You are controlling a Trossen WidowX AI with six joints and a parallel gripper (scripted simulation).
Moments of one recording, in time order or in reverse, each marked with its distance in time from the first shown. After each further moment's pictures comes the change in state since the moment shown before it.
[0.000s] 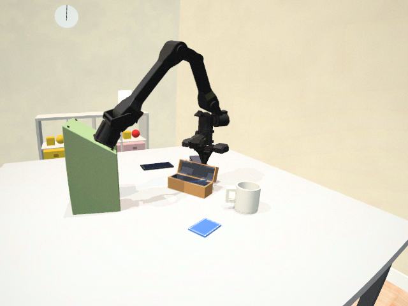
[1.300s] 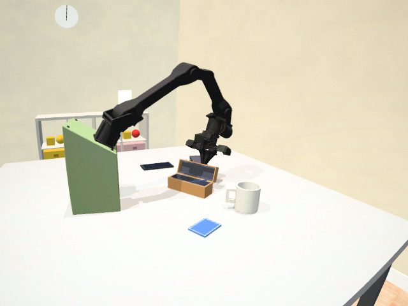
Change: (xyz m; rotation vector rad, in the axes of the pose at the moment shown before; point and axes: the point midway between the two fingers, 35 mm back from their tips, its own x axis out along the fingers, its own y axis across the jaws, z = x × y) arm 0.008 0.000 -0.004 -0.003 -0.450 -0.006
